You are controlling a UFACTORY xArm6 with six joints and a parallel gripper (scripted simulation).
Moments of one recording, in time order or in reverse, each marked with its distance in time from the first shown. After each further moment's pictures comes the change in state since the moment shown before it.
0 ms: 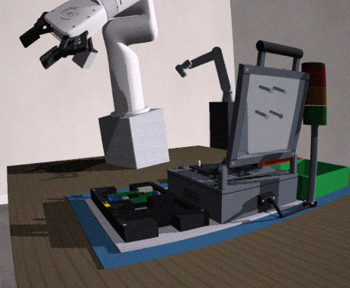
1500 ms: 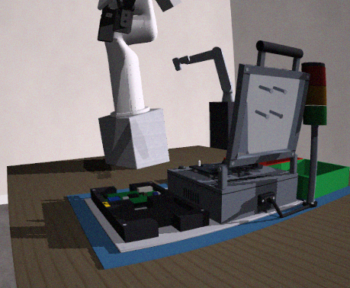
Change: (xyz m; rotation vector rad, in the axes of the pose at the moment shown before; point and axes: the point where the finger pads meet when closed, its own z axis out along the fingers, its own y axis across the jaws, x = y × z) arm -0.004 0.095 -0.126 -0.332 0.783 0.744
